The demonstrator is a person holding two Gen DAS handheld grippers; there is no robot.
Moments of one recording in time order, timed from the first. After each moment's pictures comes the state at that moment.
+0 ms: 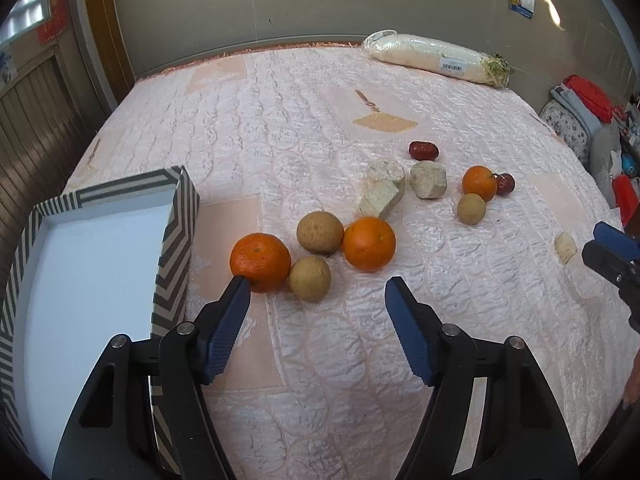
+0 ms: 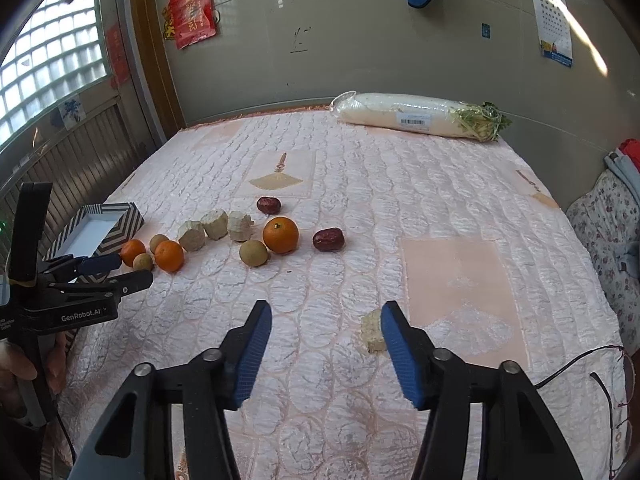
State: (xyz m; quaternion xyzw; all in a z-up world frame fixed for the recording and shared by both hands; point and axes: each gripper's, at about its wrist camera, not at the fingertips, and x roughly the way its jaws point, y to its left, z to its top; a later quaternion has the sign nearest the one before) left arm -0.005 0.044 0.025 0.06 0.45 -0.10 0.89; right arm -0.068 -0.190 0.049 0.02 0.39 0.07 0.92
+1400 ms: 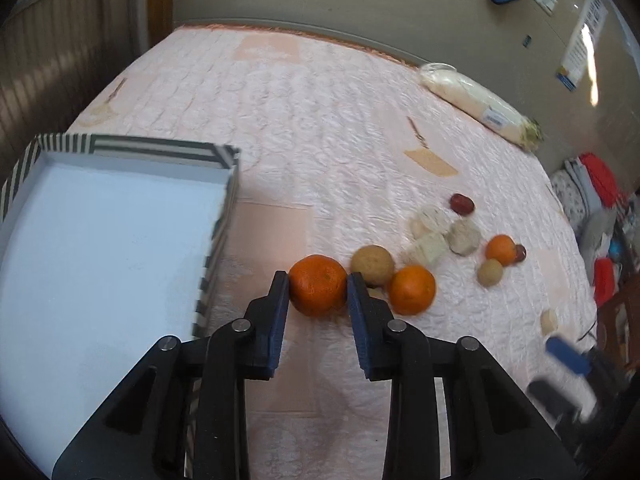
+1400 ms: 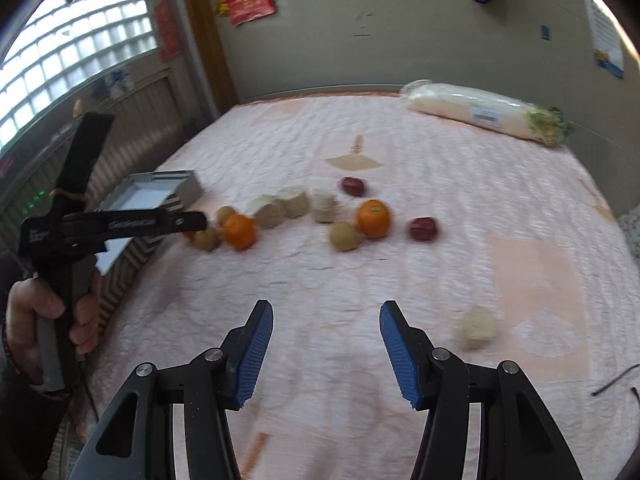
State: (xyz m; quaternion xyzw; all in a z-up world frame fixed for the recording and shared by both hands) left arm 0.025 0.097 0.029 -0.10 0.48 -0.08 0.87; right arm -0.068 -0.133 0.040 0.02 0.40 0.18 0.90
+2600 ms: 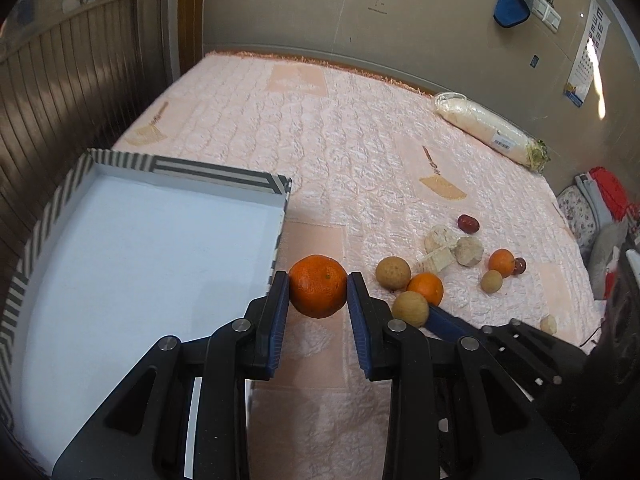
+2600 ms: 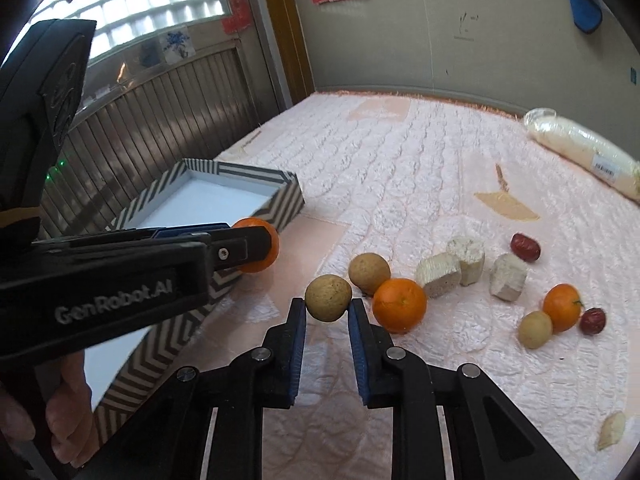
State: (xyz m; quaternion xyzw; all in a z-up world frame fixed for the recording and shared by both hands) left arm -0.004 0.117 0.062 -0.08 0.44 -0.04 0.89; right arm -0.014 -0.009 0.030 -0.02 0.39 0.25 0.88
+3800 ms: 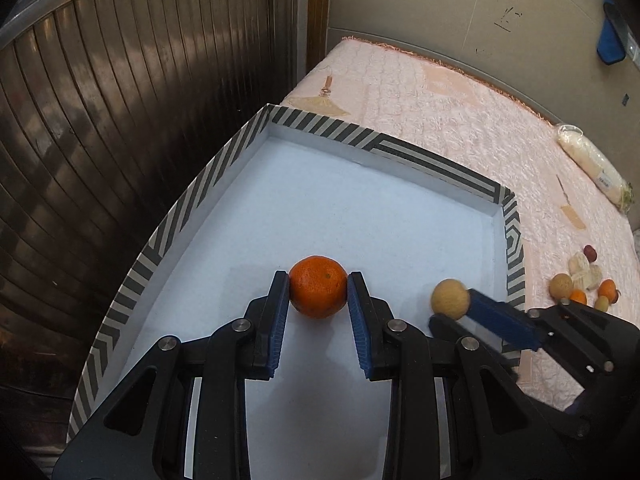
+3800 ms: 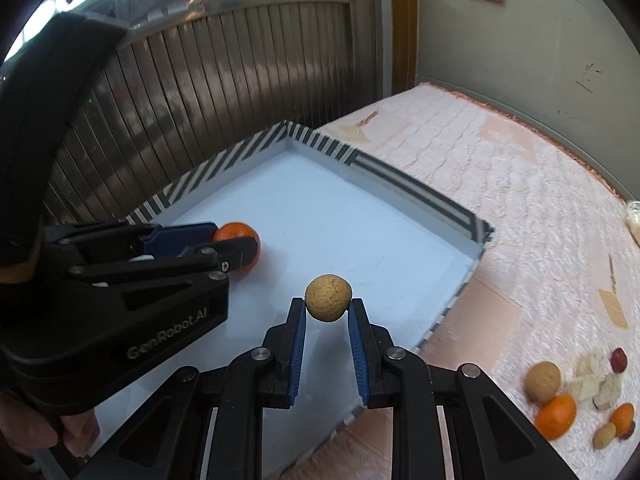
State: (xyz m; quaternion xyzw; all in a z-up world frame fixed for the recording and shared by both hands) left arm -0.017 0.246 0.039 -0.08 0.46 0.12 0.87; right arm 0.002 0.142 0.022 -0.13 0.42 0.35 0.83
